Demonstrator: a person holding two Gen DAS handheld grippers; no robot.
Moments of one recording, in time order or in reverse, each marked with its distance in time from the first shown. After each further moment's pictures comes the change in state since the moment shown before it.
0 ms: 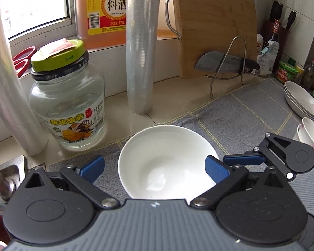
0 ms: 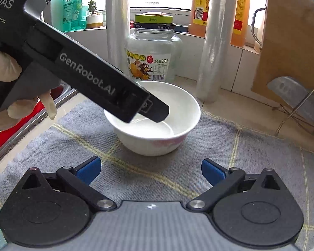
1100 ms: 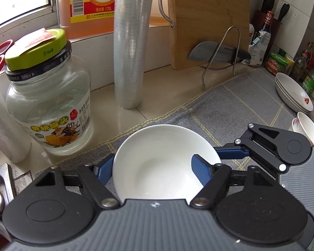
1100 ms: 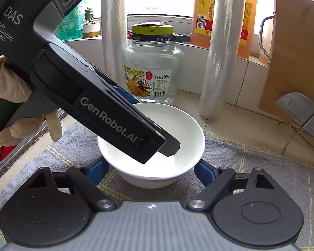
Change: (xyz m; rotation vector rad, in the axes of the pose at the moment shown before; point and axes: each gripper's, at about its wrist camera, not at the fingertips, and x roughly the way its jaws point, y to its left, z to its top) left arm 0.020 0.011 0.011 0.029 0.082 -0.107; right arm 0.016 0.000 0.019 0.001 -0.030 0.009
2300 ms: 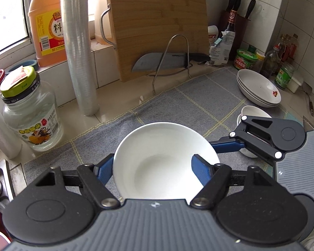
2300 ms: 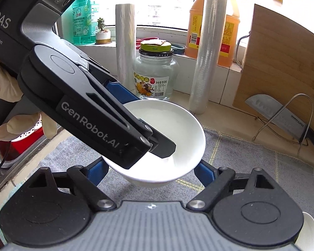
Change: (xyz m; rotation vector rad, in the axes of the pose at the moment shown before) left arm -0.062 -0.094 -0.001 0.066 -0.027 -0.027; right arm -0.111 0.000 -0.019 -0.018 0.009 -0.001
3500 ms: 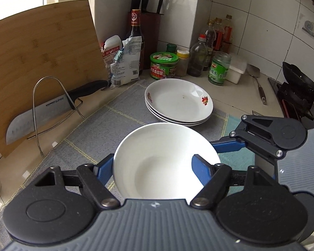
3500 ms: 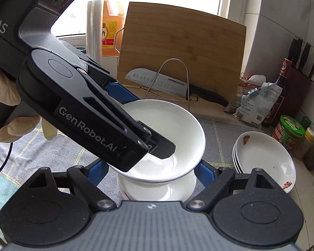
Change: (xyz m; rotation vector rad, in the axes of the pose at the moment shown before) left arm 0.064 -0.172 0.076 0.258 -0.040 -0.250; right arm -0.119 -0.113 -0.079 0.198 0.006 -0.321
